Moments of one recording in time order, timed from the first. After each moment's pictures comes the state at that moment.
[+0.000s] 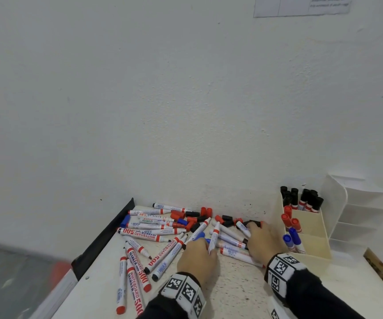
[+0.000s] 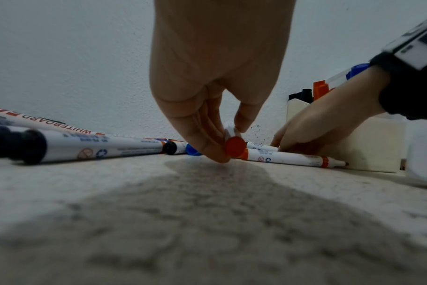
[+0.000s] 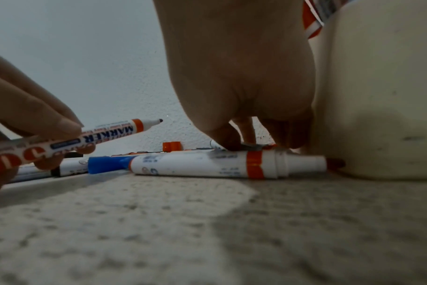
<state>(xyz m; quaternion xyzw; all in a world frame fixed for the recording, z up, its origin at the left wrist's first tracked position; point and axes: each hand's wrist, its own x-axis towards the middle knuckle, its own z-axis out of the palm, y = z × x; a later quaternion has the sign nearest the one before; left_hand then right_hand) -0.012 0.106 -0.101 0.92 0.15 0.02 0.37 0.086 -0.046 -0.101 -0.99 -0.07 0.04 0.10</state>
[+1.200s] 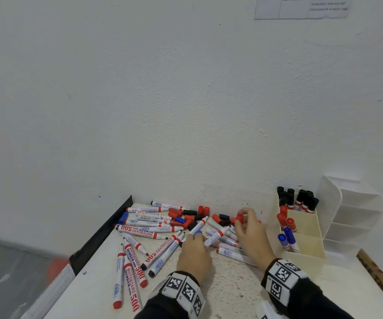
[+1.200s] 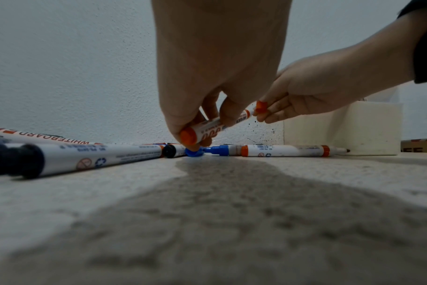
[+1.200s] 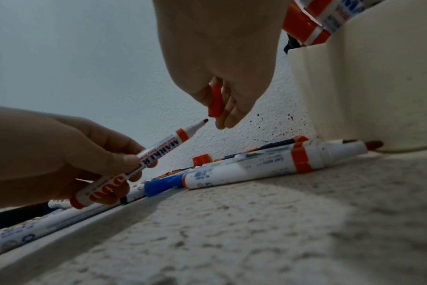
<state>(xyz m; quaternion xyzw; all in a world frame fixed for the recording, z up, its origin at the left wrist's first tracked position) -0.001 0.102 -0.121 0.92 0.14 0.08 0.36 0.060 -0.033 -0.088 -0.85 -0.18 -0.10 0.49</state>
